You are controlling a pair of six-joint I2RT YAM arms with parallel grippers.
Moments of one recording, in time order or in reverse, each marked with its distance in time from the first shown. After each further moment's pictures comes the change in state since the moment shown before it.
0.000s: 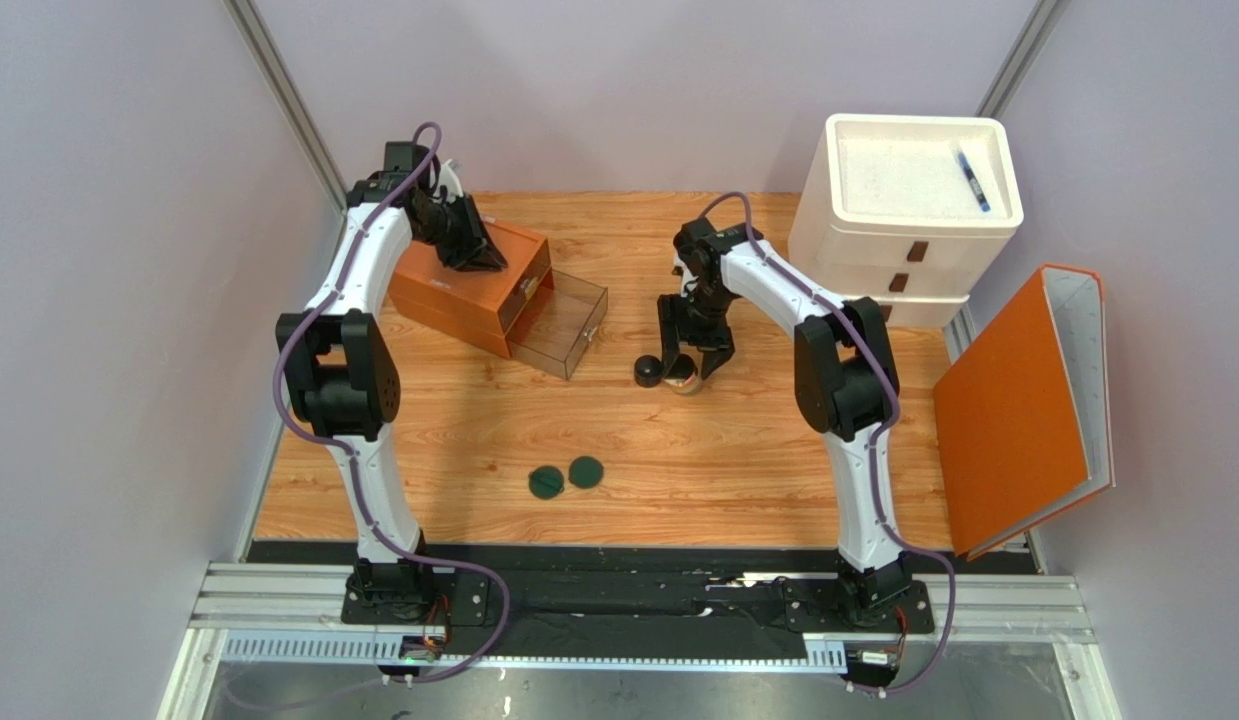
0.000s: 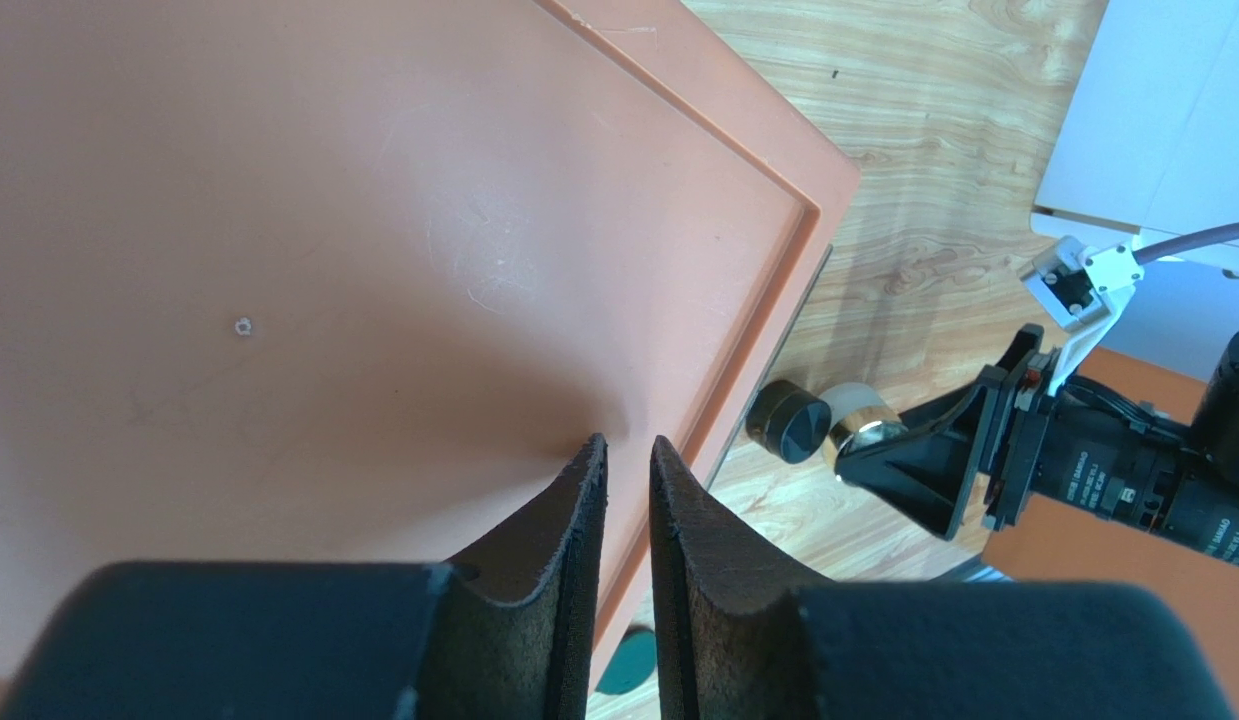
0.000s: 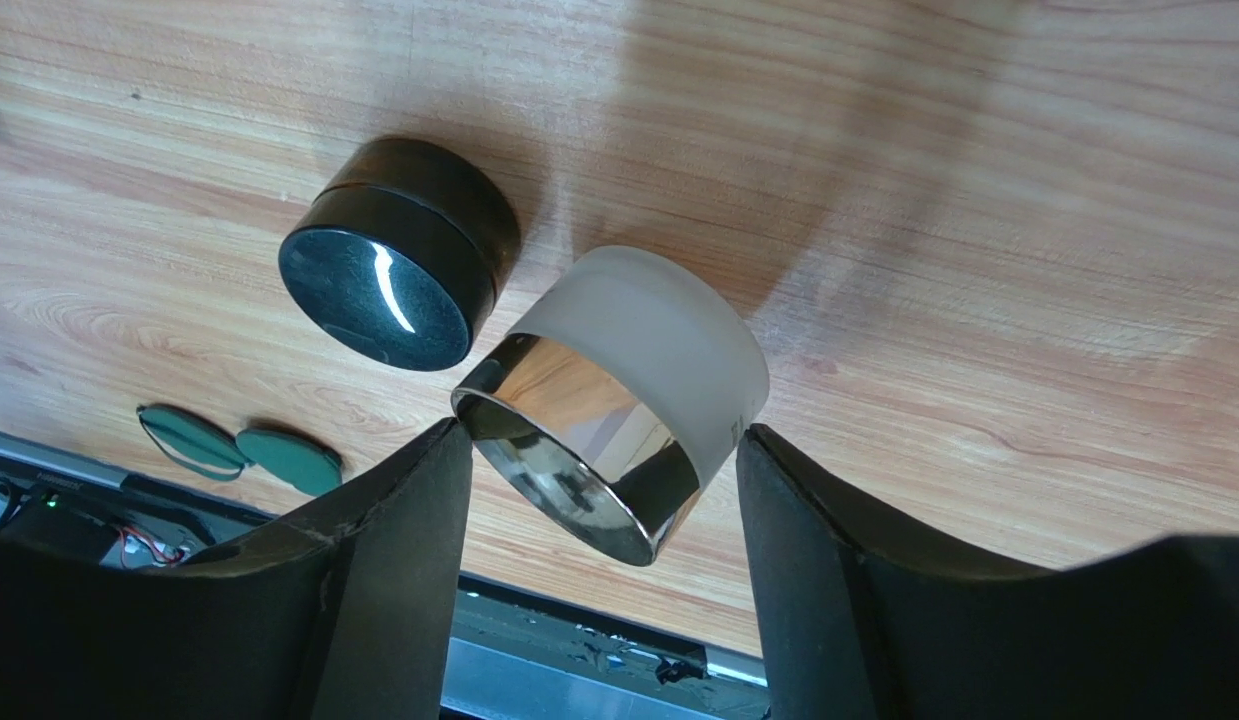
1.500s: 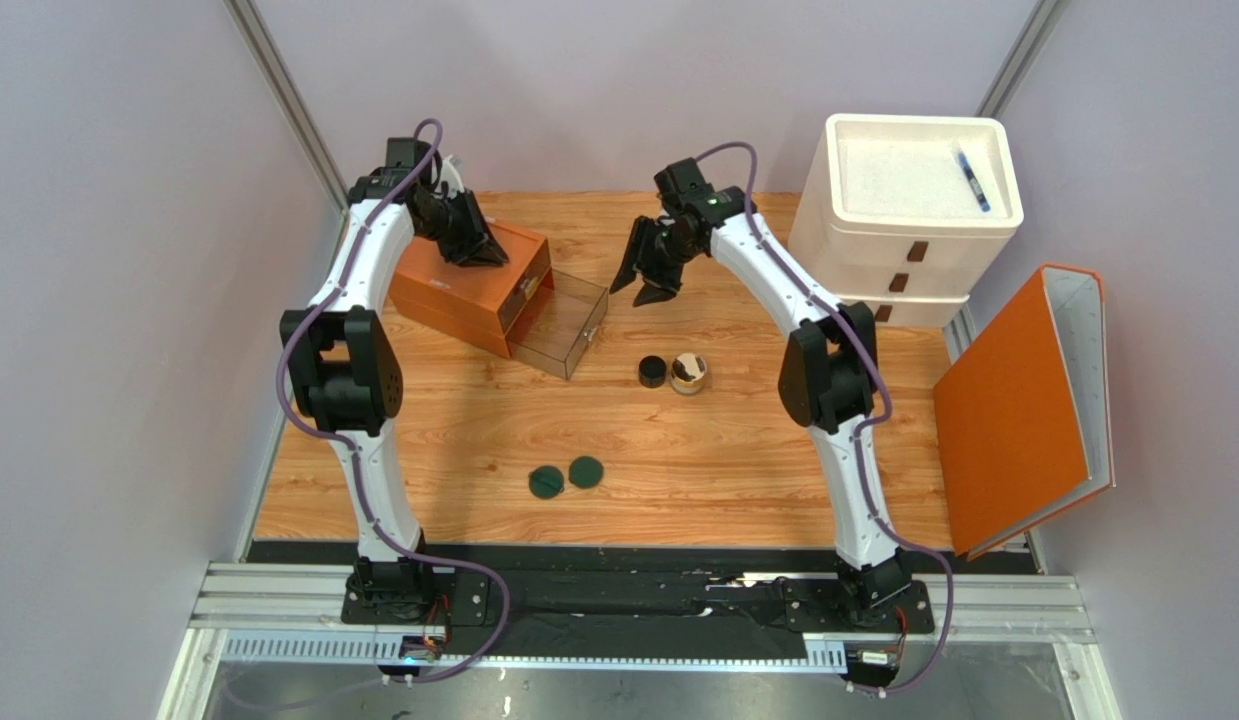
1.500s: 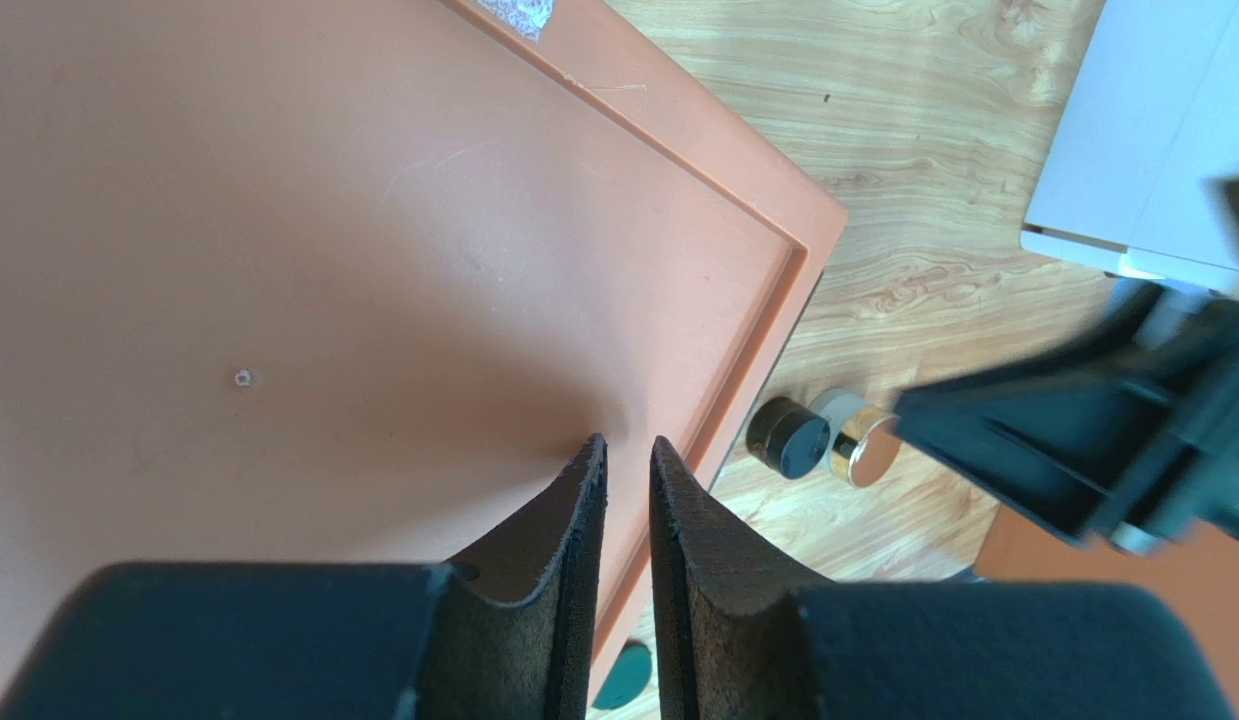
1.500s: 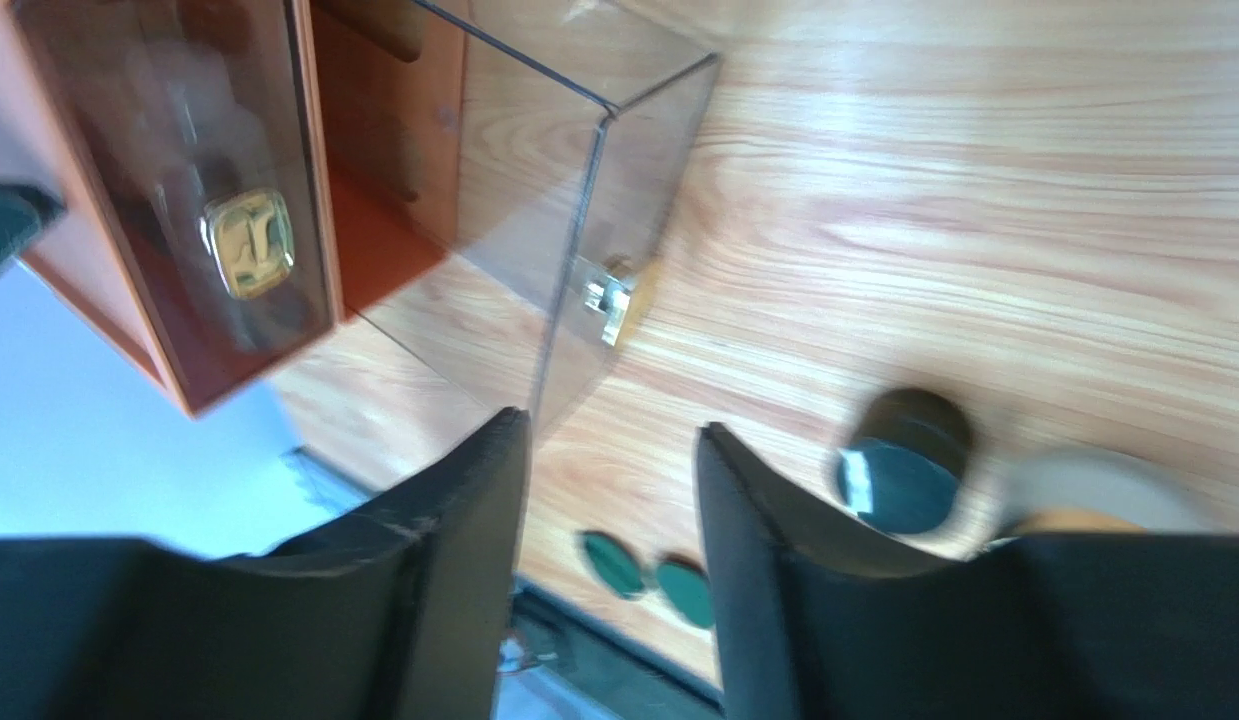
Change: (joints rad) left arm 0.000 0.032 0.047 -0.004 -0.003 -0.016; right arm 0.026 0.126 0.390 0.181 -0.150 0.417
